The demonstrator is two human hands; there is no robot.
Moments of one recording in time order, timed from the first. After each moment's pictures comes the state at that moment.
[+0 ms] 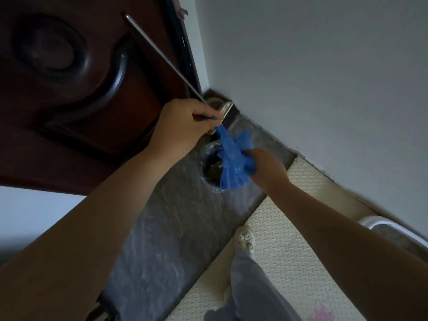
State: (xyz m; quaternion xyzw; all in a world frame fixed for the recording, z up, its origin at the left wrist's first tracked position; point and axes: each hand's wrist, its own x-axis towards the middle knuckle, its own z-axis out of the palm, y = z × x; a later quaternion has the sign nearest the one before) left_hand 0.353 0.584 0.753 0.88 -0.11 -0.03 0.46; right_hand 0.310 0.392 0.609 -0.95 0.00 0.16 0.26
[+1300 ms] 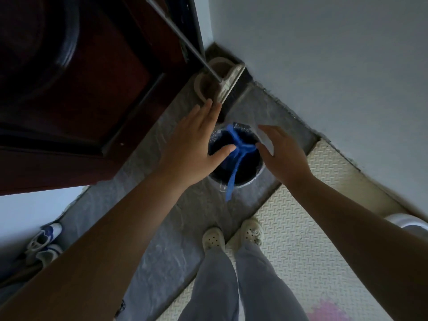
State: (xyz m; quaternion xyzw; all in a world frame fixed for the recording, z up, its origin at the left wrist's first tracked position) left_hand 0.462 0.623 0.553 0.95 -0.17 -0.15 0.20; right_hand 0.436 0.405 0.481 -0.94 0.02 0.12 0.32
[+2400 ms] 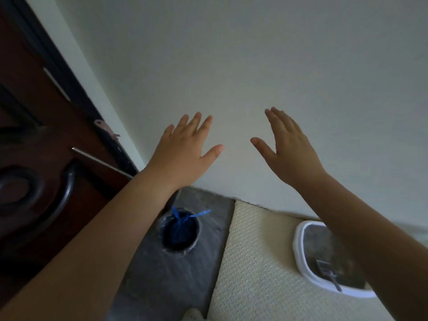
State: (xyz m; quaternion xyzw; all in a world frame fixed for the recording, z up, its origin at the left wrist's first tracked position) left_hand 0.295 0.462 0.965 0.91 -0.40 0.00 0.07; right_hand 0.185 0.264 0.948 -0.96 0.14 -0.20 0.14
